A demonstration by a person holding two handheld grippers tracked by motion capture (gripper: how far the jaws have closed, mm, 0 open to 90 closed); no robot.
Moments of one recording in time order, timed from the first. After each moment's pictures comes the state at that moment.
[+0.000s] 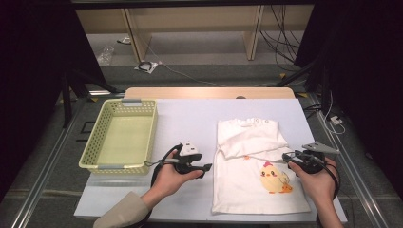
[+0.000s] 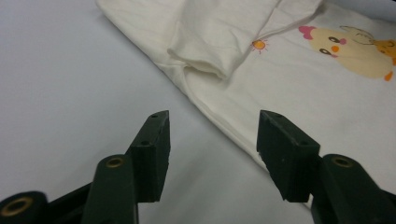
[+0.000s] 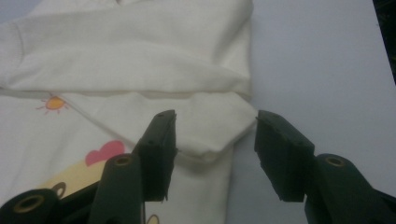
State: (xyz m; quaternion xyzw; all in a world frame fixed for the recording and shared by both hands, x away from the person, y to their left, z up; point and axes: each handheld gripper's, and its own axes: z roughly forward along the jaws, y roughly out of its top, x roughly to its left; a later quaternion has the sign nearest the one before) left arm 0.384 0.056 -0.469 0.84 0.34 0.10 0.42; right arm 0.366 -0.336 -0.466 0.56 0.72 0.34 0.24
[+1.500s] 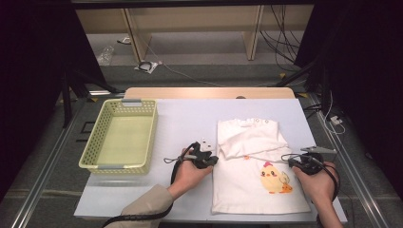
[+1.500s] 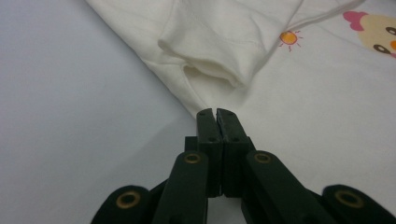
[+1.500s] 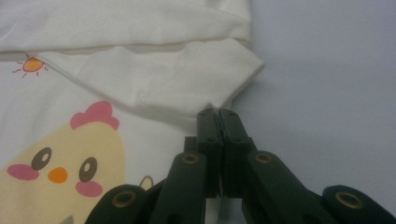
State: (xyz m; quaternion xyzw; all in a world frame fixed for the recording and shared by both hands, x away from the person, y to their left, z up) left arm 0.400 0.023 -0.487 0.84 0.37 0.11 0.39; right arm 0.363 -0.338 -0.477 0.59 0.73 0.30 0.19
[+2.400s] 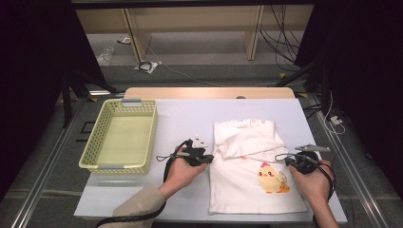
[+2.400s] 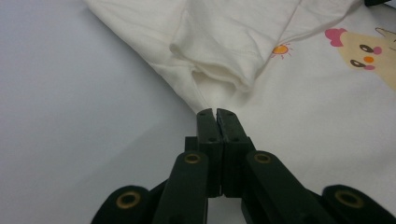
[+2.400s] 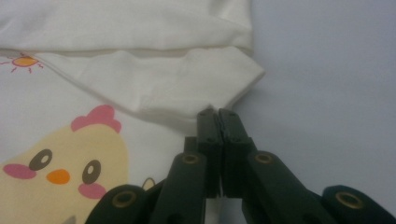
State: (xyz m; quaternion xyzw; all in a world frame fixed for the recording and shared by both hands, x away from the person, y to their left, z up) left arm 0.398 0.043 -0.469 0.83 0.37 0.09 0.40; right arm 0.364 -0.321 -0.470 0.58 0.74 0.28 0.21
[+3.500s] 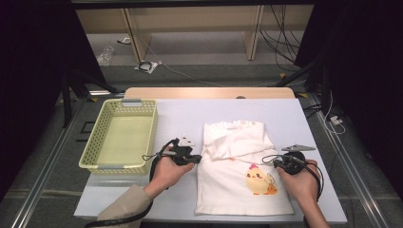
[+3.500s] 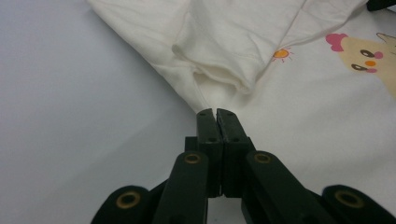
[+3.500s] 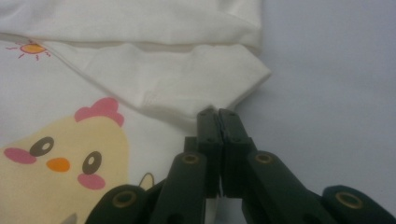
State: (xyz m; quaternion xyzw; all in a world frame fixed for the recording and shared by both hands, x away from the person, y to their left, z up) left arm 0.395 0.079 -0.459 0.84 0.38 0.09 0.38; right arm 0.364 -0.286 -0.469 0.56 0.76 0.28 0.18
